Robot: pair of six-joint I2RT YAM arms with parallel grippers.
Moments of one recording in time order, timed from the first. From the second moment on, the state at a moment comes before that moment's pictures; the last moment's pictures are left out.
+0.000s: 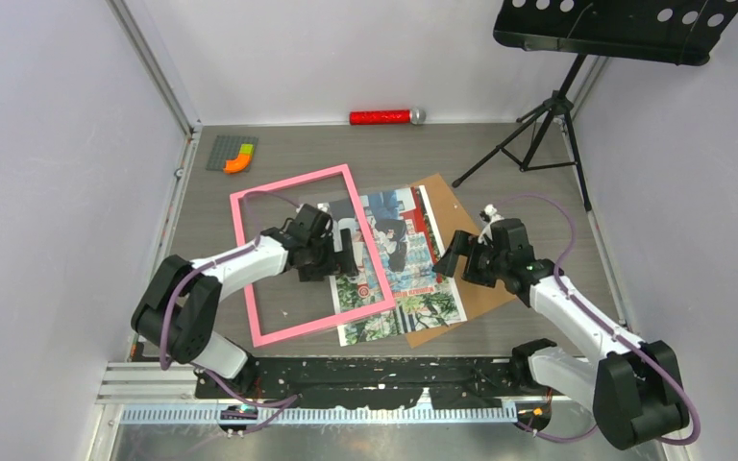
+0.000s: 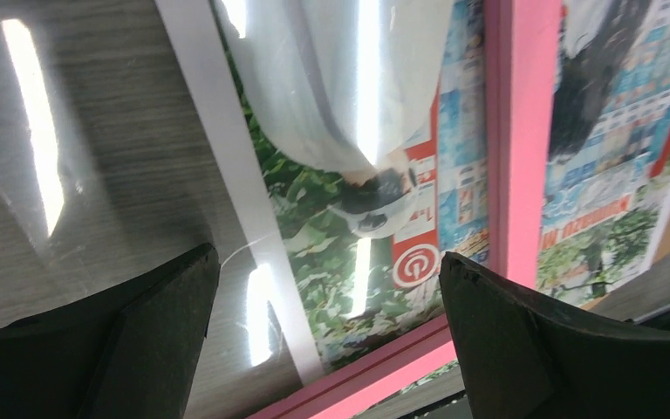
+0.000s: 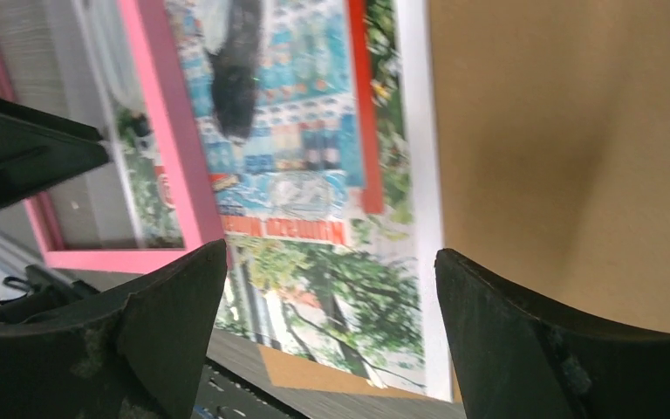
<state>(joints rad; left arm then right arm) -0.55 1.51 0.81 -0.38 0.12 -0.66 0.30 1.05 0.52 -0.26 -0.32 0.55</state>
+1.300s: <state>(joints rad) -0.53 1.58 0.79 -0.15 0.23 -0.70 0.37 1.09 0.51 -0.40 -0.08 0.56</state>
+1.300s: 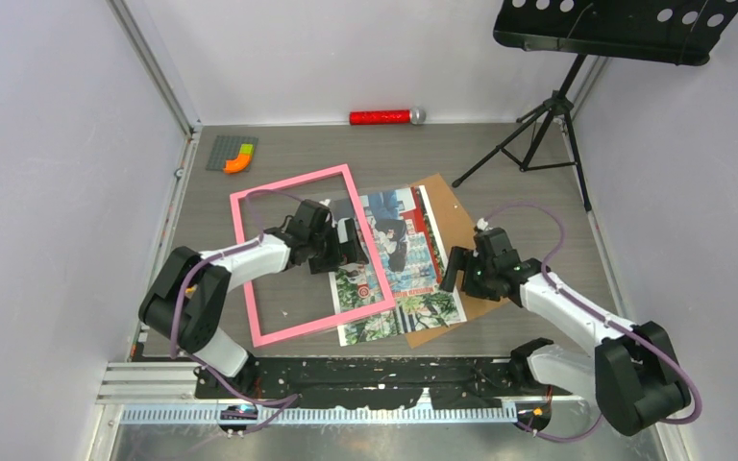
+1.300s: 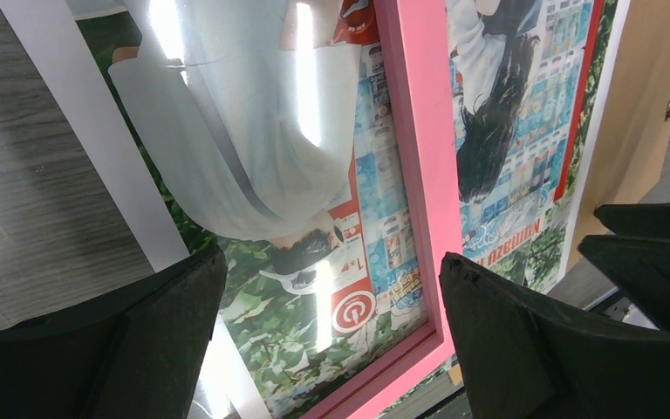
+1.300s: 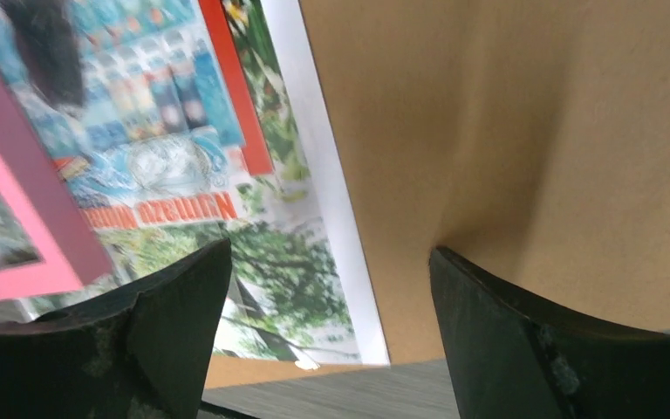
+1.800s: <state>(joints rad) -0.53 1.60 0.78 -0.06 0.27 -0.74 0.50 1.33 0.56 -0.16 -0.20 0.64</state>
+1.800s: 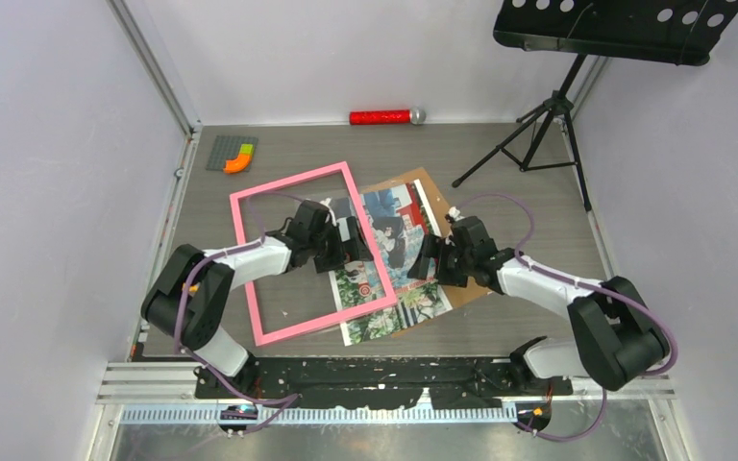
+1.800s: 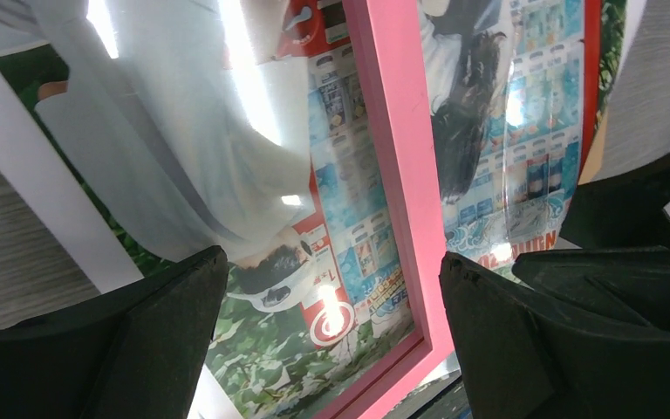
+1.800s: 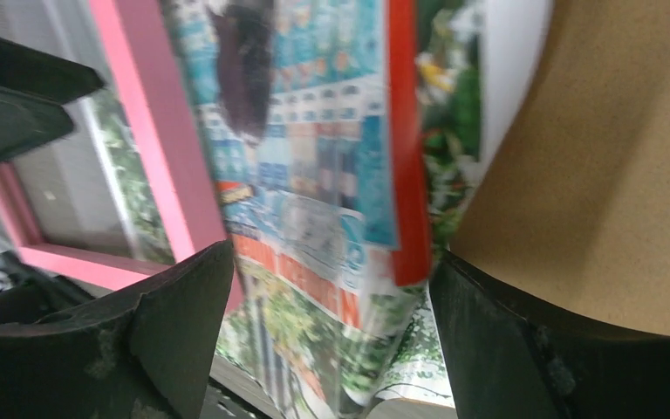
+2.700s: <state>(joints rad) -0.52 1.60 0.75 0.01 0.29 -0.76 0.44 1.31 0.33 0.48 -0.43 0.97</state>
